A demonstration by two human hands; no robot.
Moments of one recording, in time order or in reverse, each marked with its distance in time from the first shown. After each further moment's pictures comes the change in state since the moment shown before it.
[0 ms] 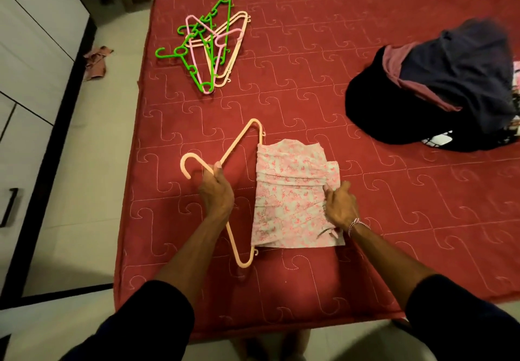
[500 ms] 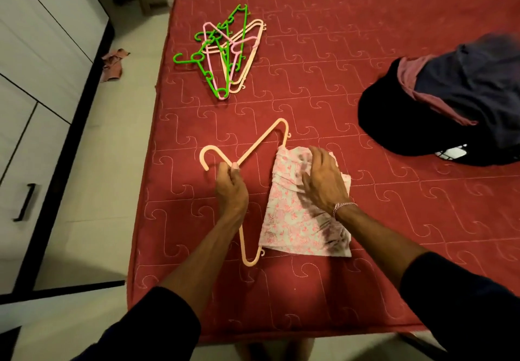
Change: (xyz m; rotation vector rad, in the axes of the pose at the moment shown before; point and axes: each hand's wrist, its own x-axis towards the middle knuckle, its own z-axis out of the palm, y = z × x) left_hand -0.002 0.018 -0.007 -0.132 -0.046 0.071; right_hand 0.011 -0.092 -0.001 -0.338 0.091 -0.583
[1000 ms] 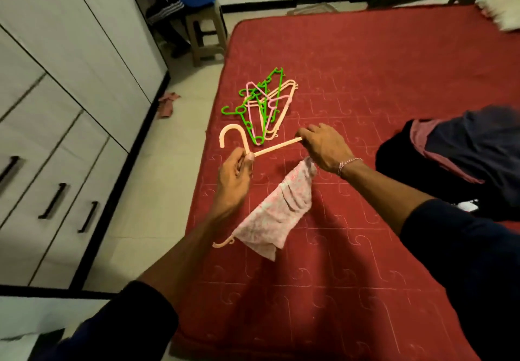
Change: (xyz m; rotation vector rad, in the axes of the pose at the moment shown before) left_hand 0.023 0.153 -0.117 -0.026 -0.196 0.401; right_hand 0.112 -0.115 -0.169 -0.225 0.082 -0.485
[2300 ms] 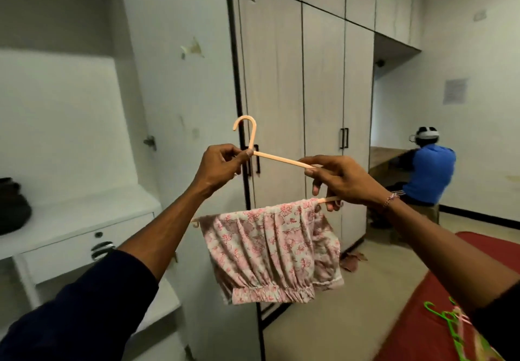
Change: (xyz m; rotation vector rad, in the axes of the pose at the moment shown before) left_hand -0.219 0.380 -0.519 0.467 0.821 0.227; right_hand 0.024 -0.461 -0.437 0.939 -0.035 -0.928
